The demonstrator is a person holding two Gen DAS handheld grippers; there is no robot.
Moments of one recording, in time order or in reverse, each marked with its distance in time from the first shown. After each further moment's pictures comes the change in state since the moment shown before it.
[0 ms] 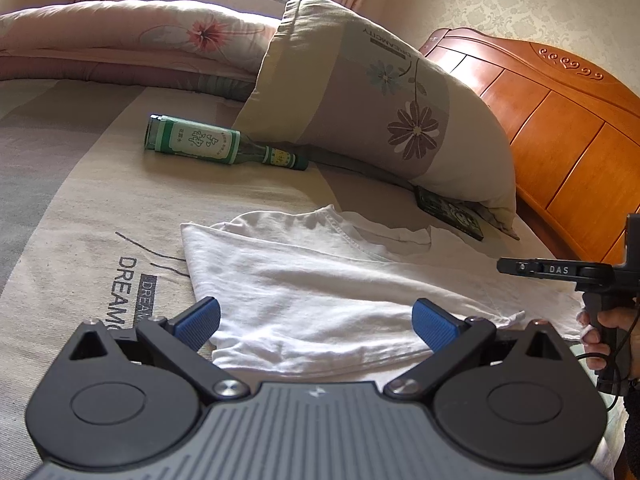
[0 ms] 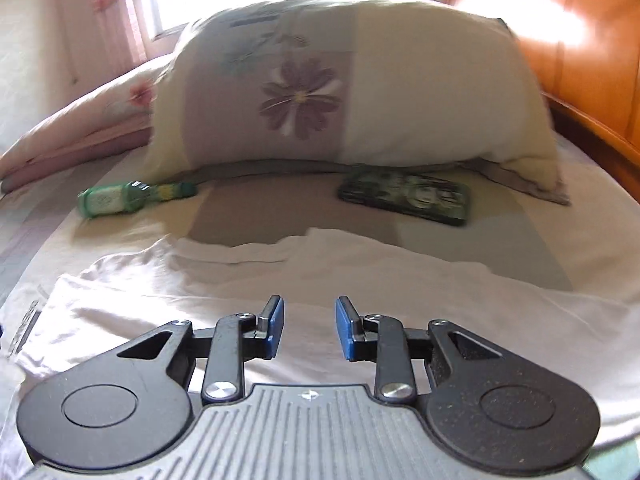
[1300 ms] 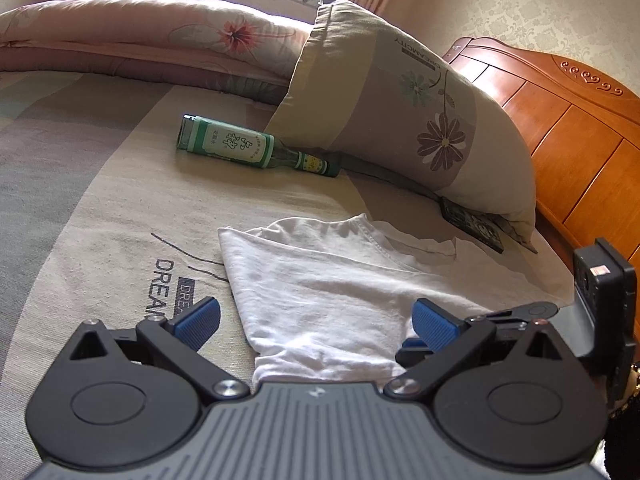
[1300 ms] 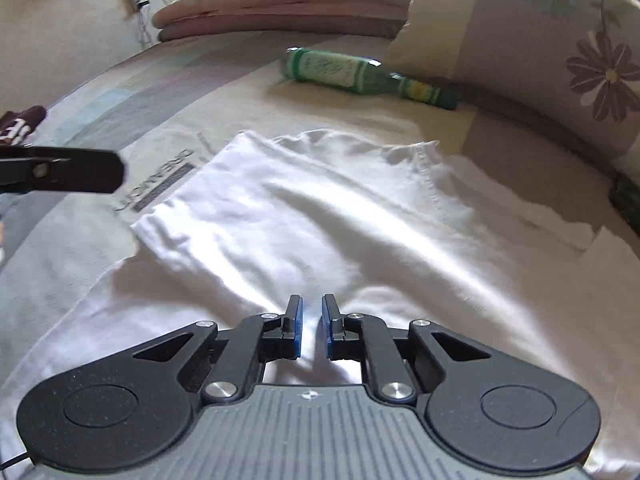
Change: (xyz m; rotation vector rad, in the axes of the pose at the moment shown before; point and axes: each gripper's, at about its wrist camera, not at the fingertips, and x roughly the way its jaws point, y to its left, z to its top) left arm -0.006 0.021 0.006 -0.041 -0.005 0.031; right arm 0.041 0.138 -0.038 -0.377 0.234 0.401
